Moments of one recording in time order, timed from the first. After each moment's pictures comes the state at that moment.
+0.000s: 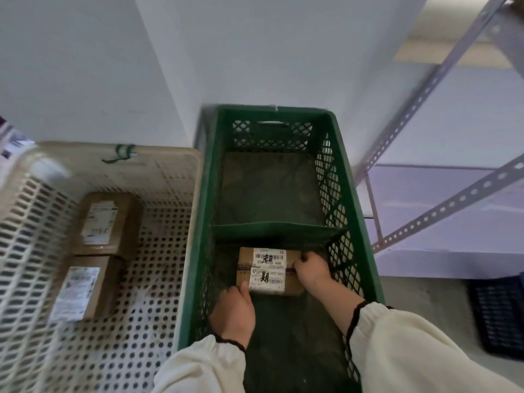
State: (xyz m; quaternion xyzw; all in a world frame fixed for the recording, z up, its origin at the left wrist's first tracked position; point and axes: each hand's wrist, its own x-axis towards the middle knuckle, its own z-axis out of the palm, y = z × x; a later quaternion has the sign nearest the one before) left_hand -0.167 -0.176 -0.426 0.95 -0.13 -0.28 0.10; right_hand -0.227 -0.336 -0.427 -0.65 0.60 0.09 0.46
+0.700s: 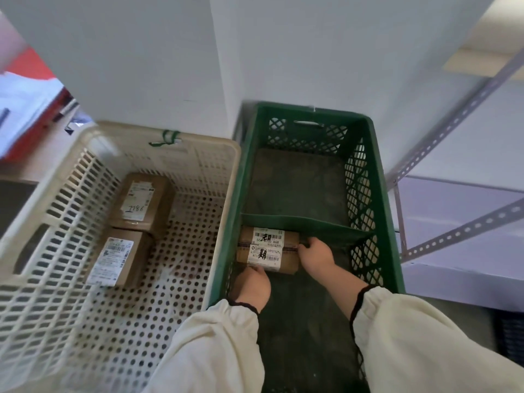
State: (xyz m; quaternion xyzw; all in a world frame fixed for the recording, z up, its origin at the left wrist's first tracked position) left_hand -0.144 -0.185 -0.400 0.91 0.02 -0.38 0.20; right_hand -0.186 -0.319 -0.403 -0.75 0.51 0.11 0.41
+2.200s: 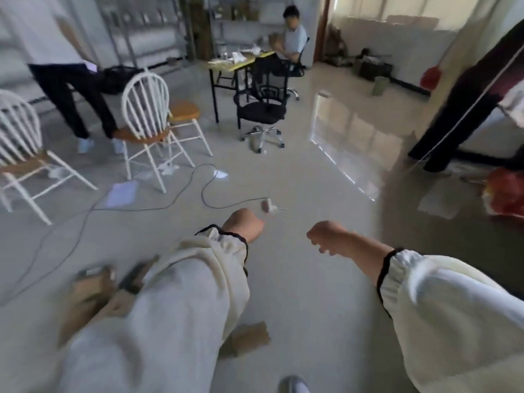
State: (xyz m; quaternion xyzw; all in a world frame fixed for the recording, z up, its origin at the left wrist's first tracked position) left_hand -0.378 0.786 -0.200 0.74 0.60 0.04 0.29; right_hand -0.204 0.705 -0.208 -0.83 -0.39 0.39 0.14
